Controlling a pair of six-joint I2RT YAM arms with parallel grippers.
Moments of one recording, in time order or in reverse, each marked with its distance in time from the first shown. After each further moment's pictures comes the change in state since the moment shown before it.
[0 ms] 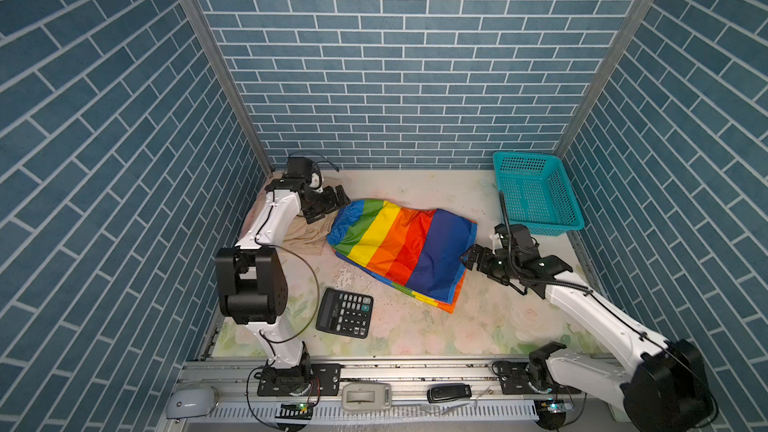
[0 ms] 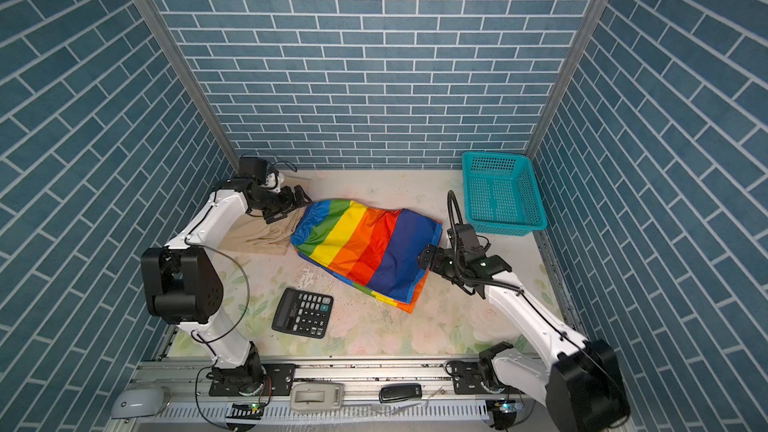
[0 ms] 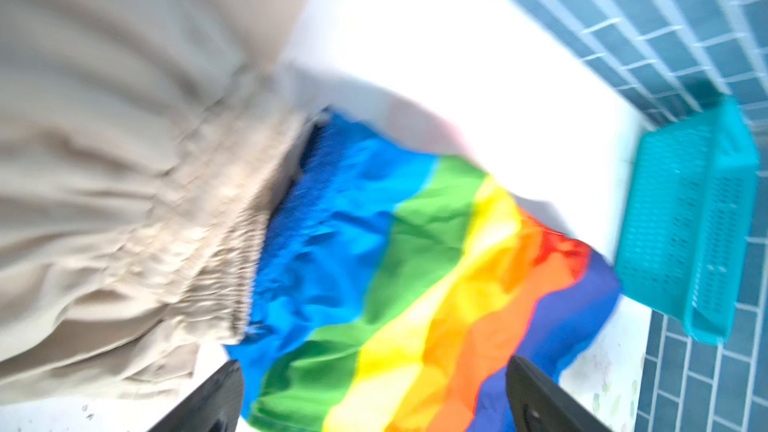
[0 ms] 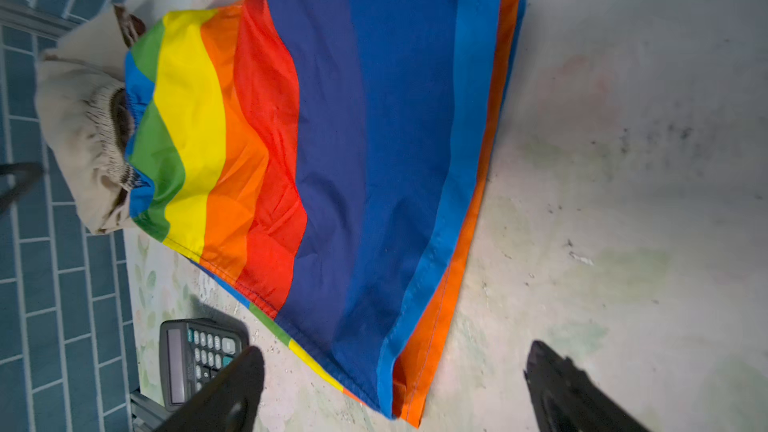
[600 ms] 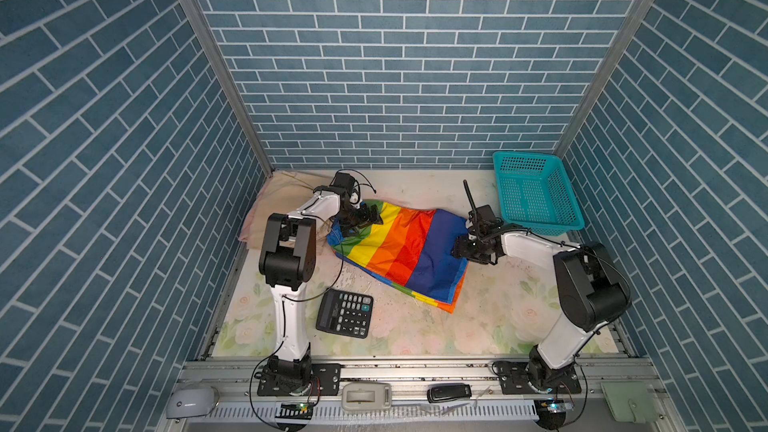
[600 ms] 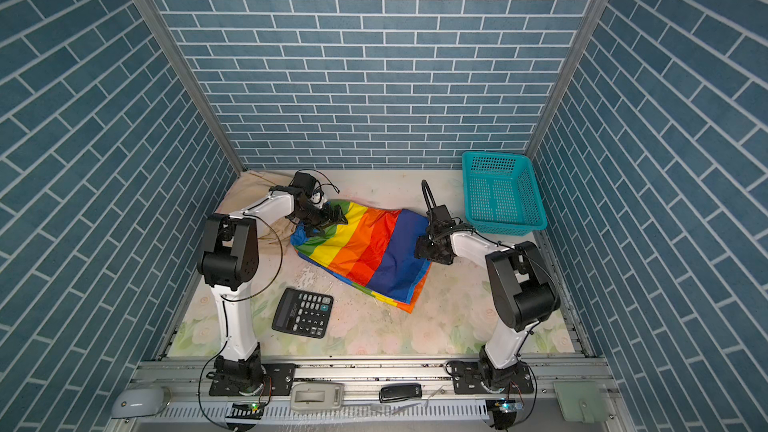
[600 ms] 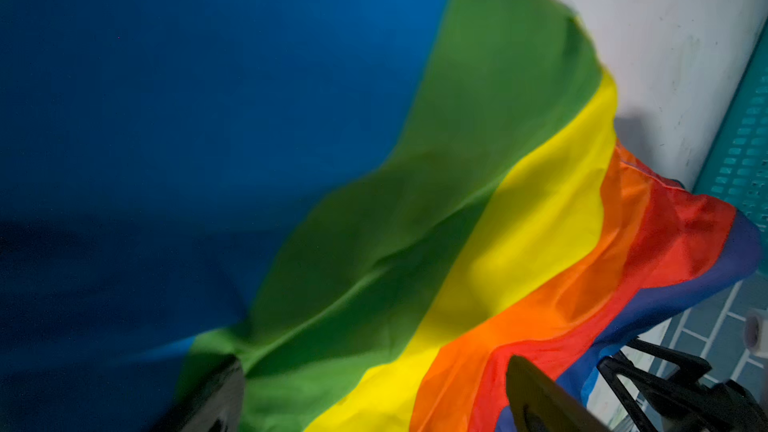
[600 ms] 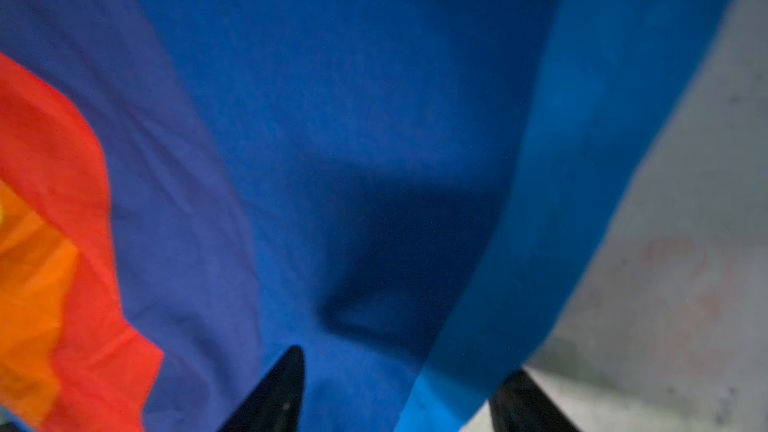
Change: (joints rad) left arm -0.146 0.359 0.021 0.080 0.070 -0.044; right arm -0.037 0.562 0.259 0.060 0.072 -0.214
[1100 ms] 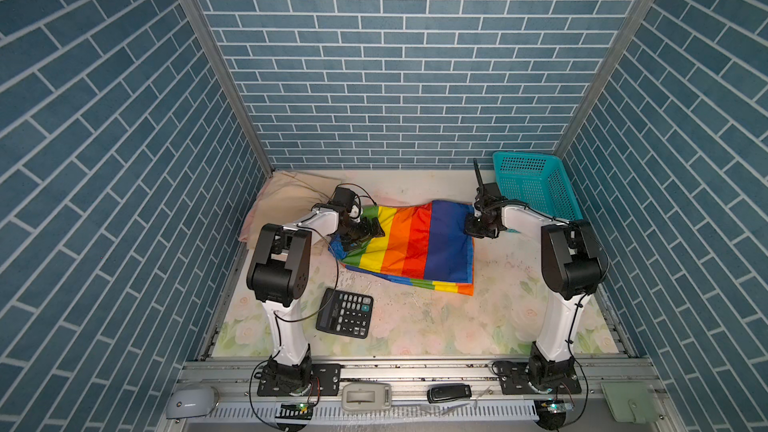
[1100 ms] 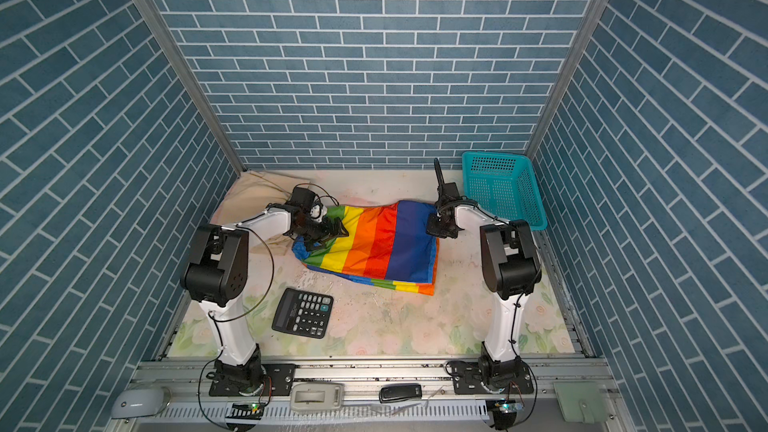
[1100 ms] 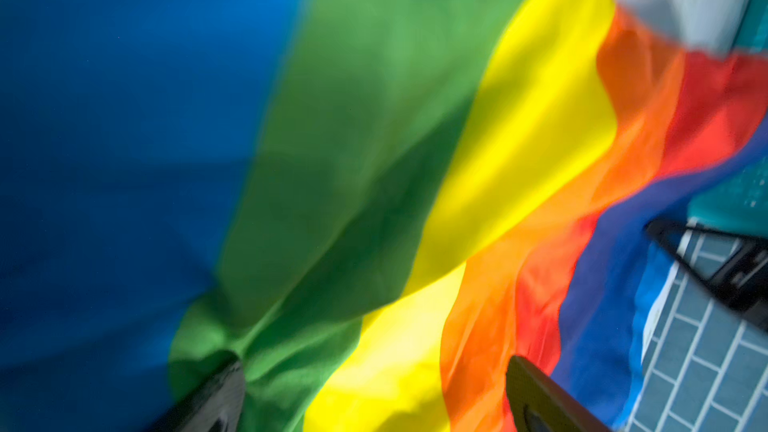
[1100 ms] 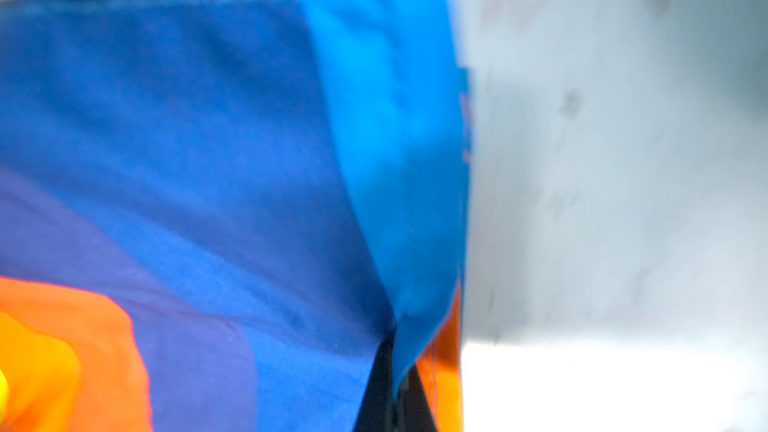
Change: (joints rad) left arm -0.054 -0.179 -0.306 0.172 0.013 -0.071; right arm -0.135 0.232 0.358 -0.111 0.002 -0.126
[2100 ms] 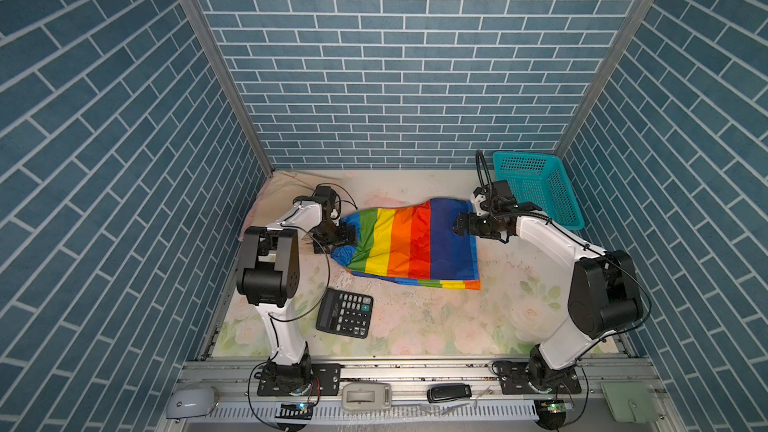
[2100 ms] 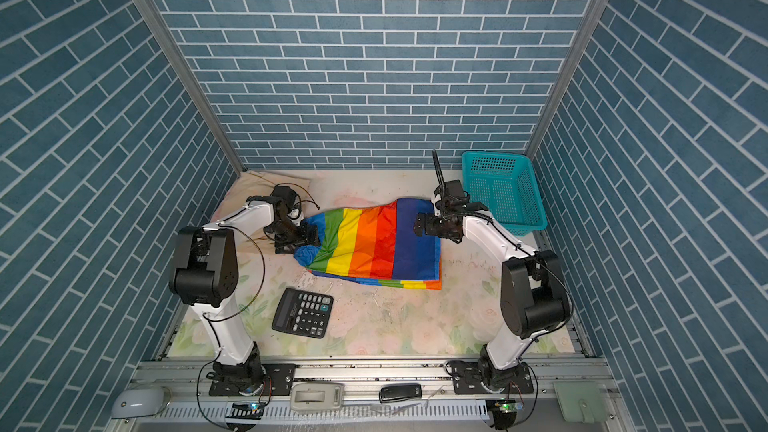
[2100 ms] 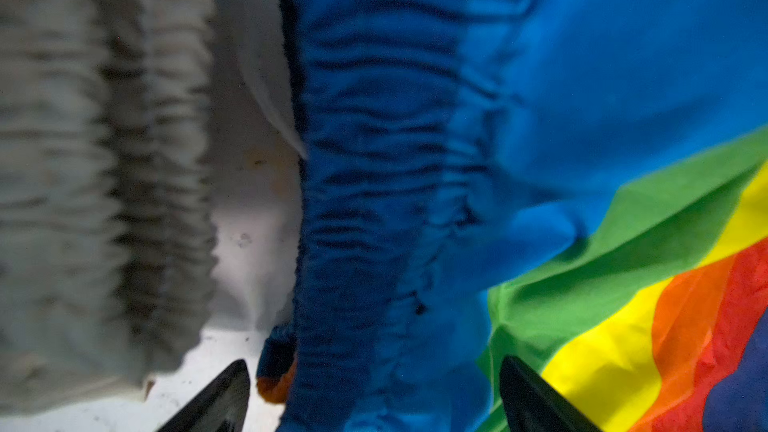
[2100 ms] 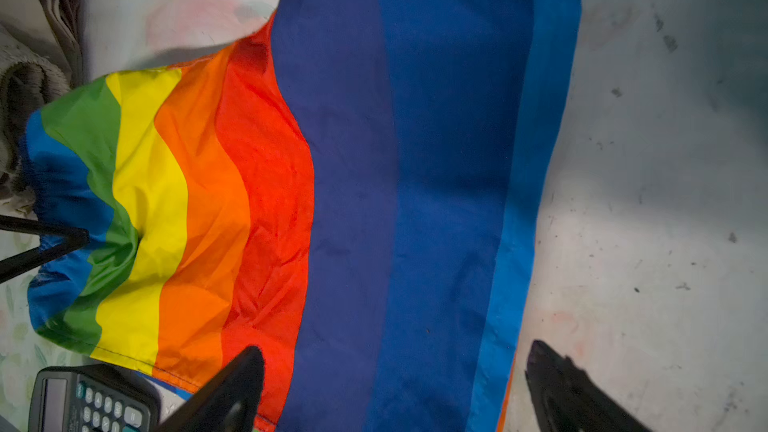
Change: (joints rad) left arm 0.134 -0.003 0.081 -0.317 -0.229 0.226; right arm 0.063 -0.328 -0.163 -0.054 -0.088 -0.070
